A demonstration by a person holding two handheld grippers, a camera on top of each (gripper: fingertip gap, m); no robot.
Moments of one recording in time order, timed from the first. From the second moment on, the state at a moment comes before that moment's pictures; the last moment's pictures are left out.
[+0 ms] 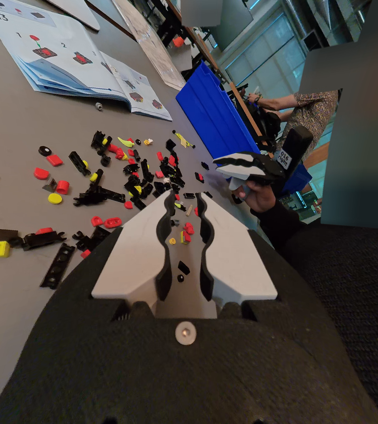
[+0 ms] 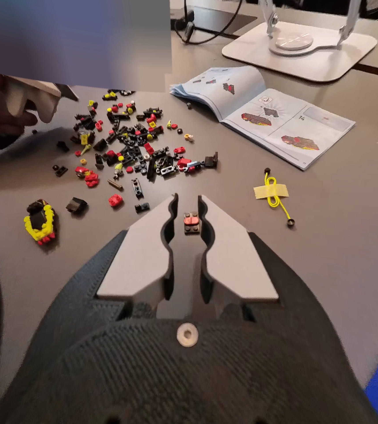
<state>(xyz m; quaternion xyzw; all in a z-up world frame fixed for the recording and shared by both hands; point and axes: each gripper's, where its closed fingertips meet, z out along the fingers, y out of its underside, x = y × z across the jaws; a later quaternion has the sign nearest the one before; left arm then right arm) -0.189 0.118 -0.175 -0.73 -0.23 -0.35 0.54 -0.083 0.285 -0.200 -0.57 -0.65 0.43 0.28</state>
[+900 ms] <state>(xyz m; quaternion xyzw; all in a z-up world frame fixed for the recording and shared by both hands) -0.225 0.108 -0.166 -0.70 -0.28 -0.30 0.58 -0.098 0.307 -0.209 -0.59 -0.63 0.42 0.28</state>
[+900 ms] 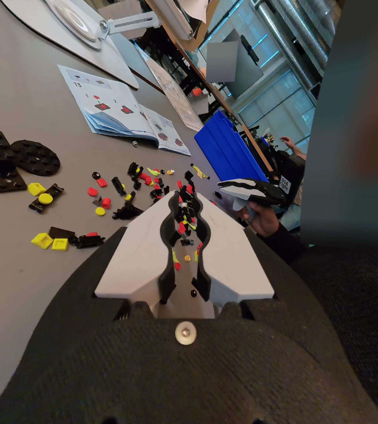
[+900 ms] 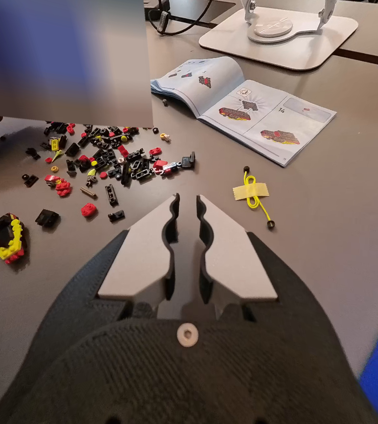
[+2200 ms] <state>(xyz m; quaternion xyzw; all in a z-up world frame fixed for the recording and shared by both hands) -0.221 0.111 -0.178 -0.72 -0.29 -0.31 0.56 -0.090 0.296 -0.233 -0.63 -0.65 0.36 0.21</state>
